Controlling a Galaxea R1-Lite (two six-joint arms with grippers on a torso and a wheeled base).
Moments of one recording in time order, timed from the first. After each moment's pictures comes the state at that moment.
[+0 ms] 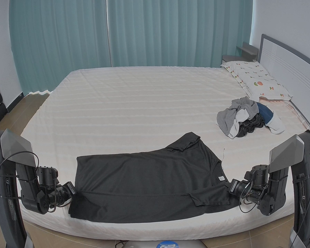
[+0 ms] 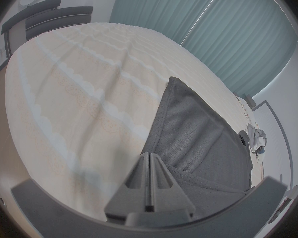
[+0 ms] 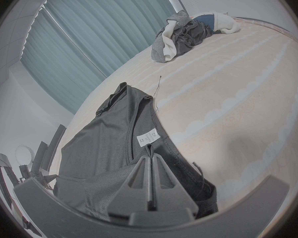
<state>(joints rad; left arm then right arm) 0.09 2.39 -0.36 -1.27 -0.10 -0.57 0.17 2.52 -0.41 -1.55 0.11 0.57</state>
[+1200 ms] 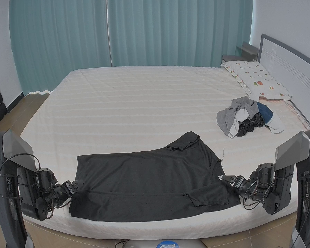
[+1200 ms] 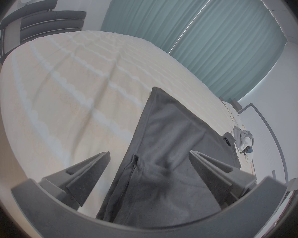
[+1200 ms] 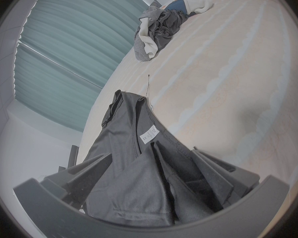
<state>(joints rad) 0.09 2.41 -0.24 -1.53 -0.17 -0.58 0.13 2.48 -0.36 -1.55 0.21 0.83</state>
